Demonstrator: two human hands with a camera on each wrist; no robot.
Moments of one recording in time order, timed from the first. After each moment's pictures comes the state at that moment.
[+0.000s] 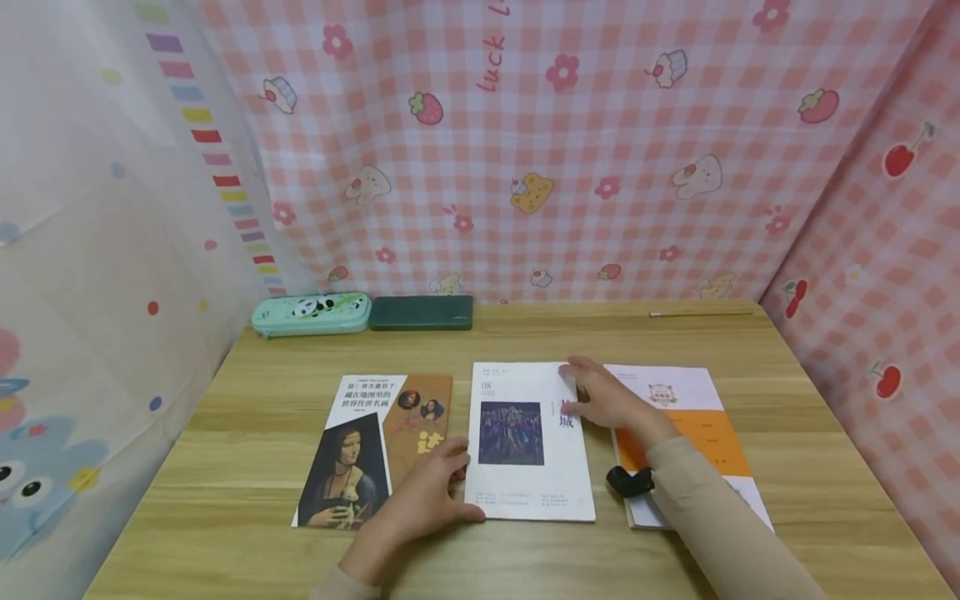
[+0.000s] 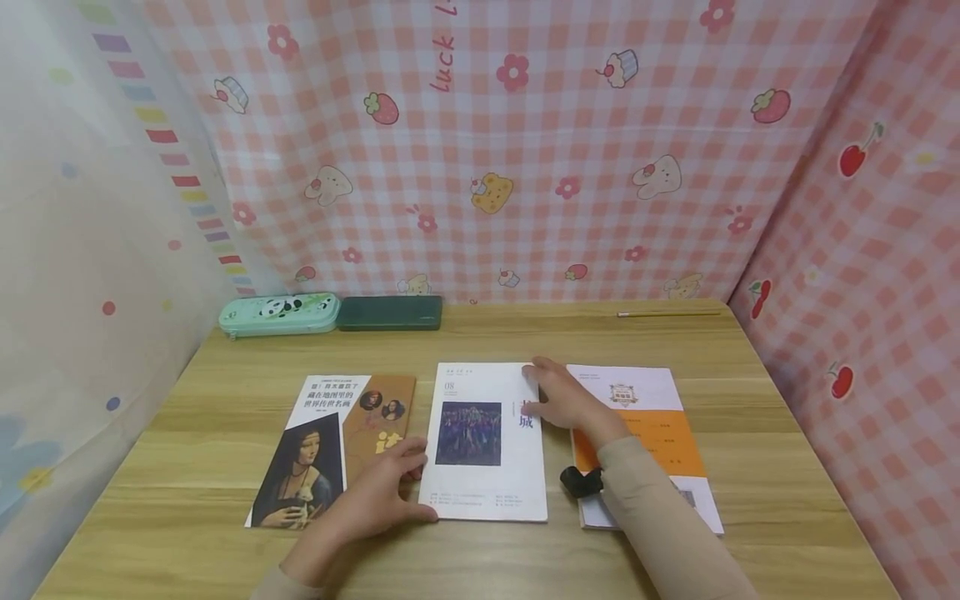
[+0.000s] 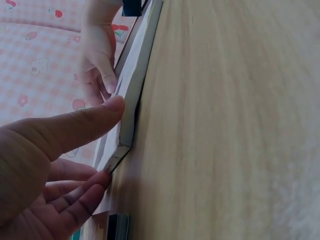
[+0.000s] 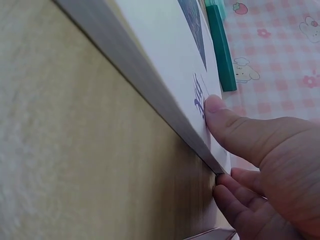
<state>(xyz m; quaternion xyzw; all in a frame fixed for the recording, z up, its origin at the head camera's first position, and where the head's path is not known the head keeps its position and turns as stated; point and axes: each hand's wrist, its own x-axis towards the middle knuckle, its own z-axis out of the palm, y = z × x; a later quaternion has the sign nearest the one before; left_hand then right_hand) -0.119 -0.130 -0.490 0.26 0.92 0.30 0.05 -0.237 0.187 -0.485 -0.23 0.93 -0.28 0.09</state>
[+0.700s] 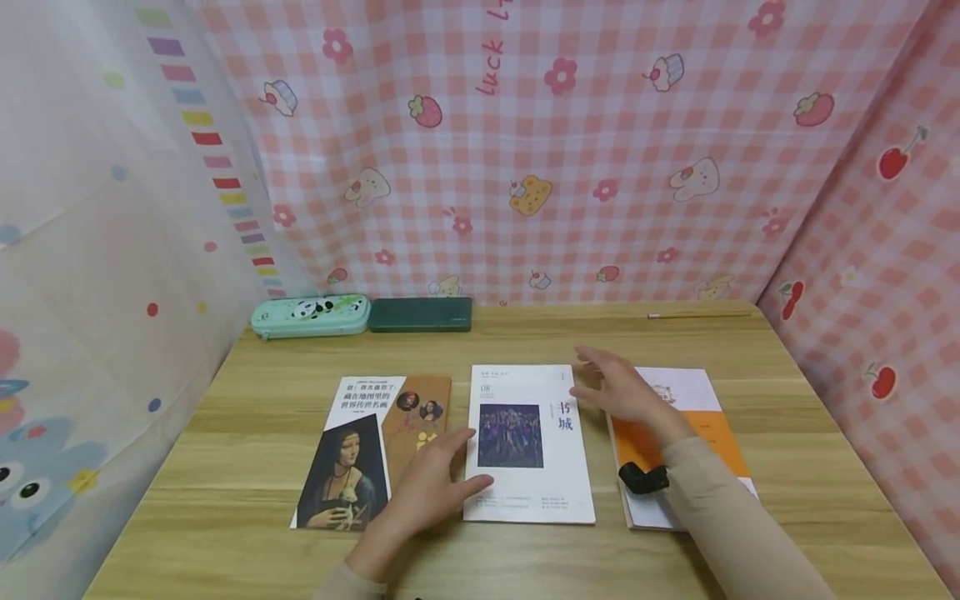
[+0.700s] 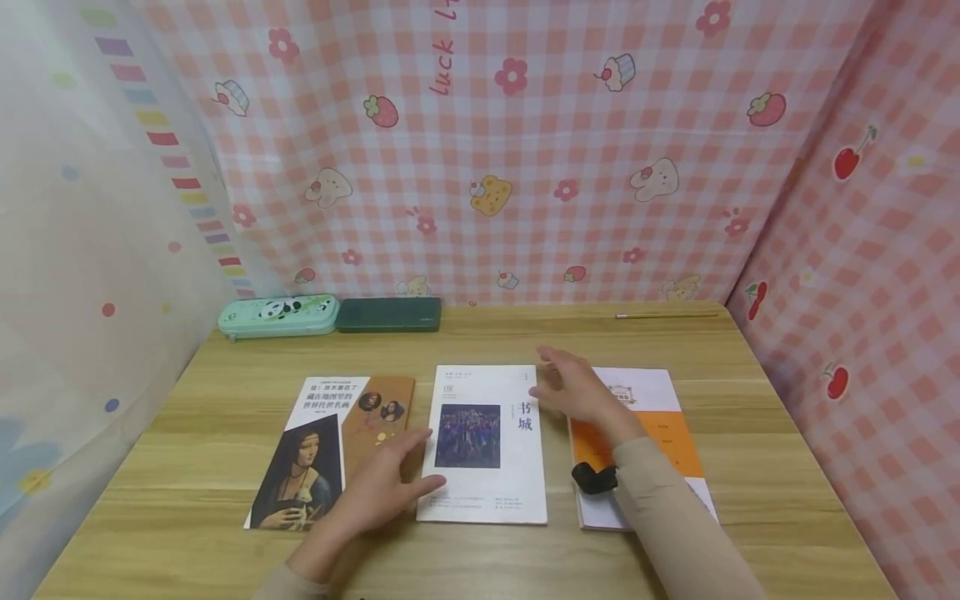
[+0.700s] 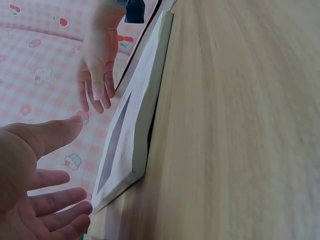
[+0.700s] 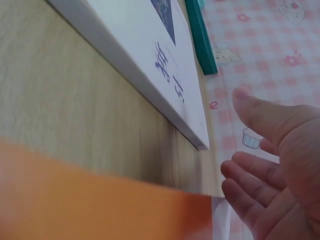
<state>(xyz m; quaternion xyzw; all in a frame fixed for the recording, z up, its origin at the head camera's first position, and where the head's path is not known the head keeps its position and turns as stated) -0.120 -0.117 -0.481 0.17 0.92 0.36 0.02 -0.238 0.207 -0.474 -0.20 0.91 -0.37 0.04</state>
